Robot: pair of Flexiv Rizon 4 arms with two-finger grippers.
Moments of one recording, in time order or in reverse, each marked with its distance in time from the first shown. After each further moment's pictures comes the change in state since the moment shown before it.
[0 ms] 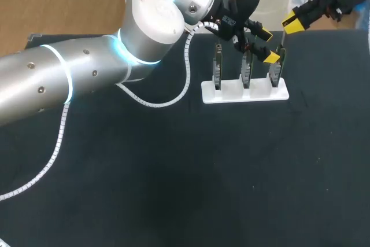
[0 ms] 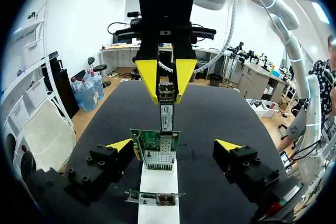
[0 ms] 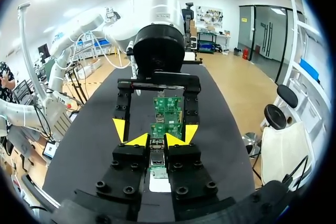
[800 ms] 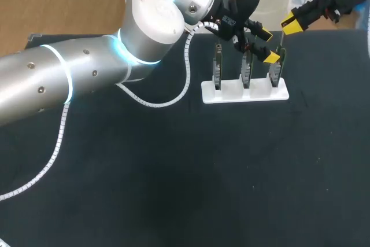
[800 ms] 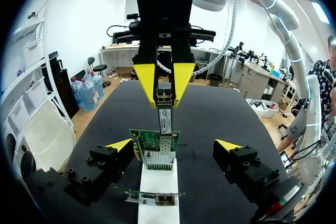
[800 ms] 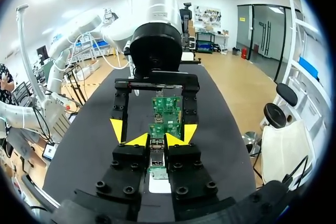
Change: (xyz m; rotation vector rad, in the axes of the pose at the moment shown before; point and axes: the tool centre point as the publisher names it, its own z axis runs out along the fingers) left arm 0.000 0.000 0.000 0.000 0.000 0.000; right arm 0.001 -0.002 0.003 0.008 -0.006 0.012
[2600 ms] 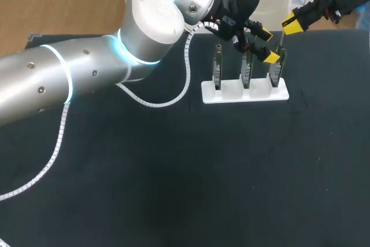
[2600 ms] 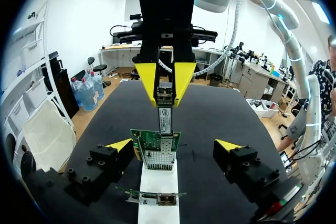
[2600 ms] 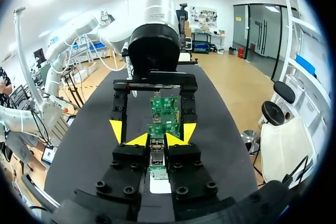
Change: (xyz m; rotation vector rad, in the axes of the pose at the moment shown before) left arm 0.000 0.000 0.000 0.000 0.000 0.000; right arm 0.000 0.001 -0.001 0.024 -0.010 0.025
